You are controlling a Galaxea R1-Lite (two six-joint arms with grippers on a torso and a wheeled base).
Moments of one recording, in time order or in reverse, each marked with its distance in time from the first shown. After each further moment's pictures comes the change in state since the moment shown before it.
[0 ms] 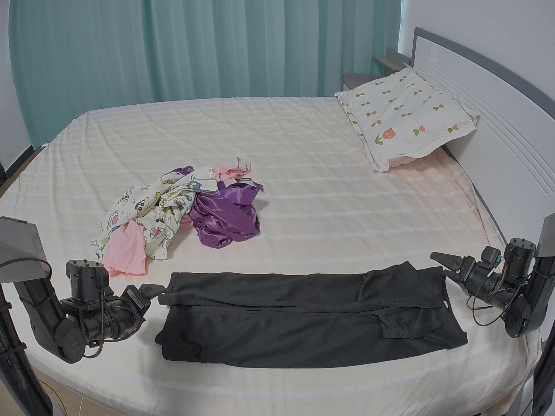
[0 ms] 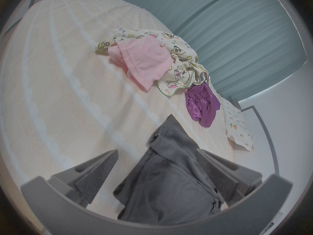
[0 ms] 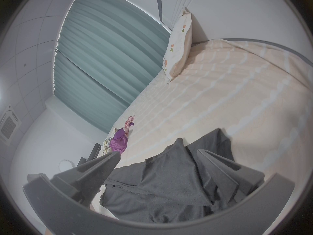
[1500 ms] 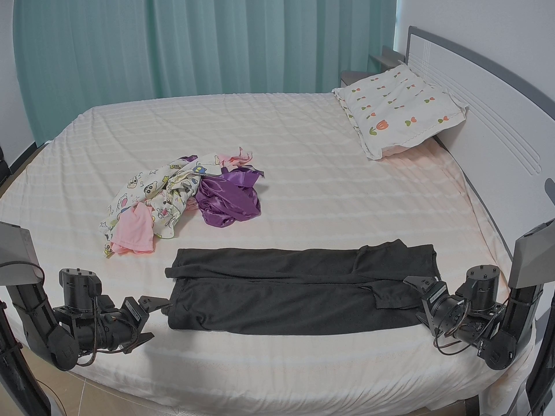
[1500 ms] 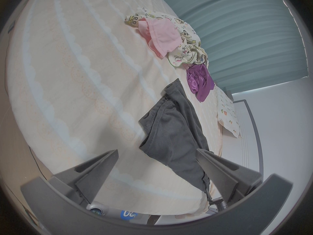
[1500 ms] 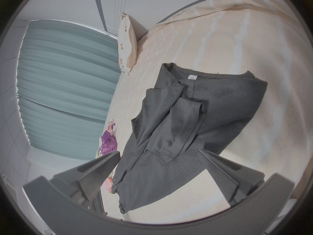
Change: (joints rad) left arm 0.023 -0.032 0.083 -0.002 -0.207 -0.061; right arm 0.416 -0.013 0.132 0.047 -0.577 0.563
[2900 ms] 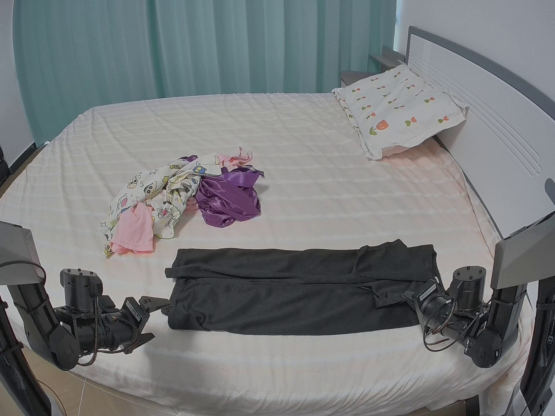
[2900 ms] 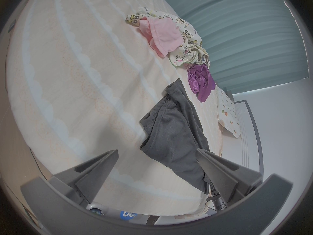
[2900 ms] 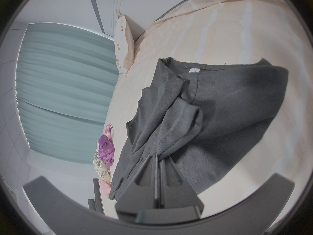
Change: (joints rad) left arm 0.000 0.010 -0.005 0.000 0.000 -0.006; right arm 0.006 0.116 -0.083 -0.042 -0.026 0.023
